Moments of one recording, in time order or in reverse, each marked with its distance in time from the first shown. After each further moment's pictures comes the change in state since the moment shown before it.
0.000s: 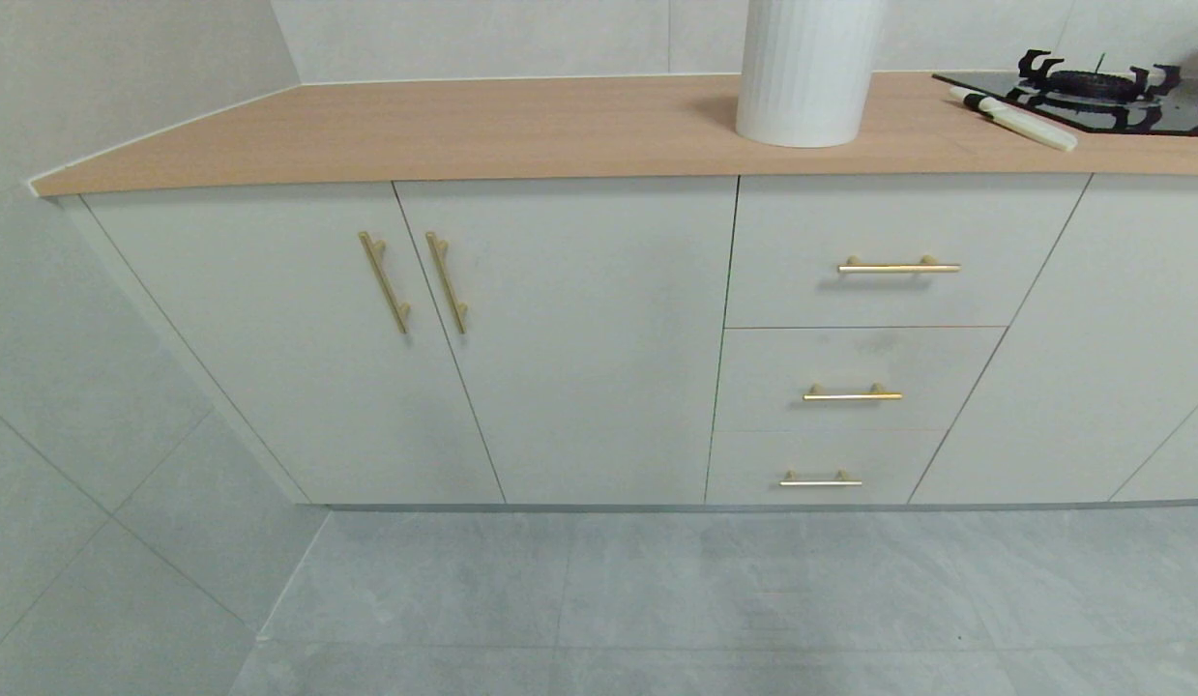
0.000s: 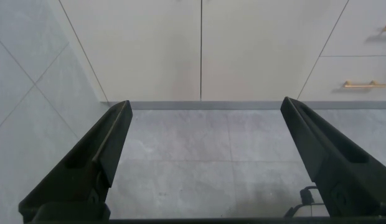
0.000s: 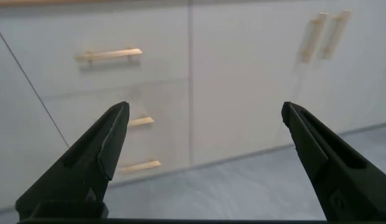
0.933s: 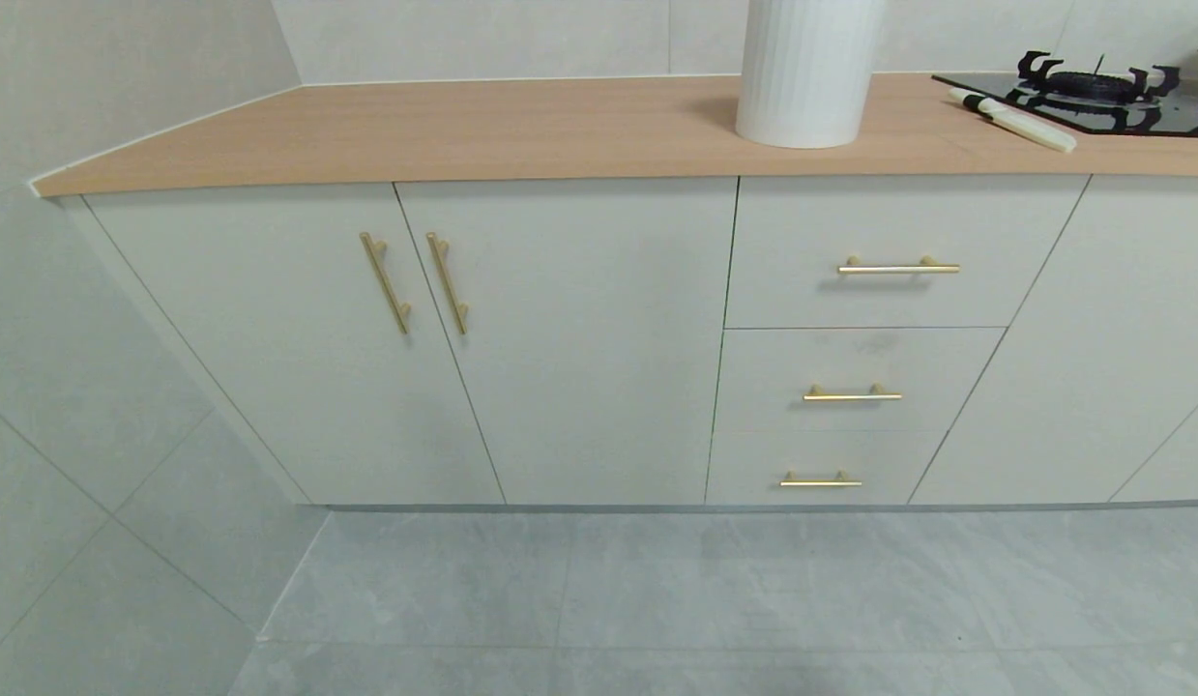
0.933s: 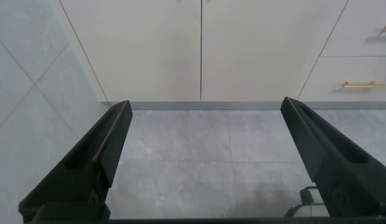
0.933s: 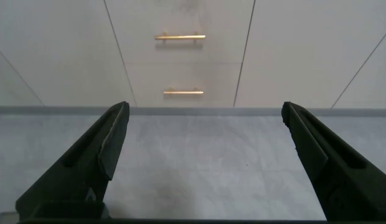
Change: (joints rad) left arm 0.000 0.000 0.000 0.000 0.000 0.000; right arm -0.057 -0.453 0.286 0.348 0.357 0.058
